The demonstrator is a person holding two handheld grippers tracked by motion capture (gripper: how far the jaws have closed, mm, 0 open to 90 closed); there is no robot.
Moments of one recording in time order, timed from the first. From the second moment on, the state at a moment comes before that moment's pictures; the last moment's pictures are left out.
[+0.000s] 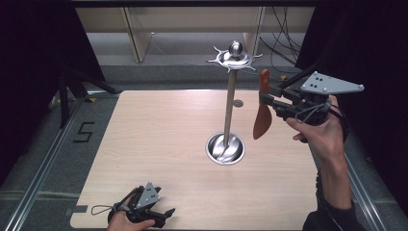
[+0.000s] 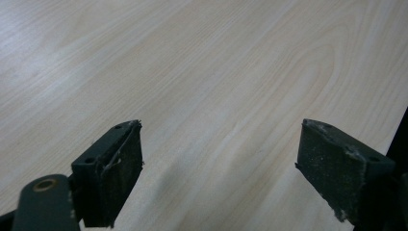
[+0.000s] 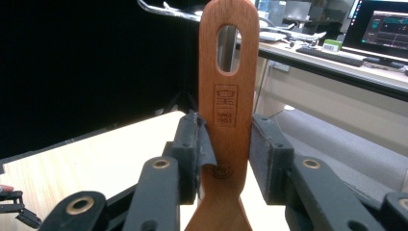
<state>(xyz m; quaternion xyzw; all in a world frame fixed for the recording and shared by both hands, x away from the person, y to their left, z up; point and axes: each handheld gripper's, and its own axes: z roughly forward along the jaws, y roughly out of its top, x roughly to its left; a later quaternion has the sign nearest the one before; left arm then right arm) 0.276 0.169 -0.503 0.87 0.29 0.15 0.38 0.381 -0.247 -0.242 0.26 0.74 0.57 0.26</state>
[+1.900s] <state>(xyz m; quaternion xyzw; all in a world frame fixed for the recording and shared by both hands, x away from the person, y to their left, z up) 0.275 0.169 -0.502 0.87 0.29 0.16 0.38 0.409 -0.228 -0.237 0.26 0.74 0.57 0.24</state>
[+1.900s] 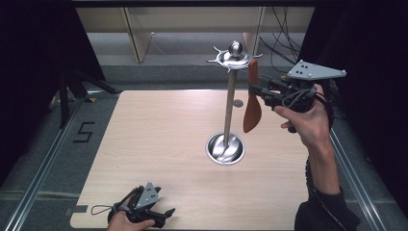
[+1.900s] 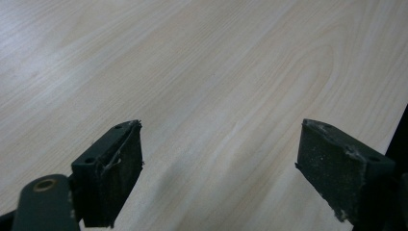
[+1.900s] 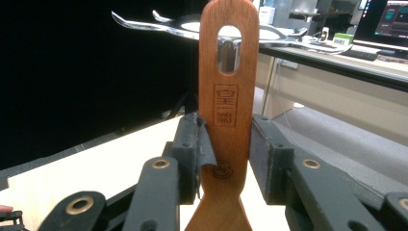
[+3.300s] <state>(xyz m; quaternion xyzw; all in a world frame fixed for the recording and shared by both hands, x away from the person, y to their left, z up) 0.276 0.170 -0.503 0.87 0.29 0.15 0.37 0.381 -0.247 -0.275 0.30 0.72 0.58 0.24</state>
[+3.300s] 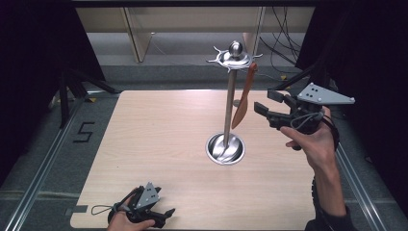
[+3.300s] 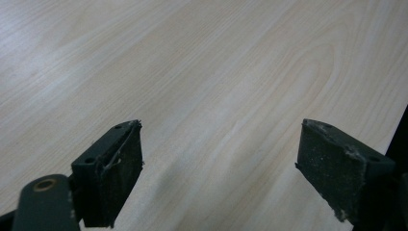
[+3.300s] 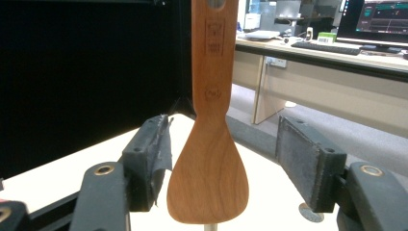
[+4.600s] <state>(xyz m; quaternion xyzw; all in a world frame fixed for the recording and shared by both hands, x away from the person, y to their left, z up) 0.276 0.168 -0.502 0.86 0.30 0.15 0.38 0.355 -0.275 -0.356 0.33 0.77 0.50 0.21</state>
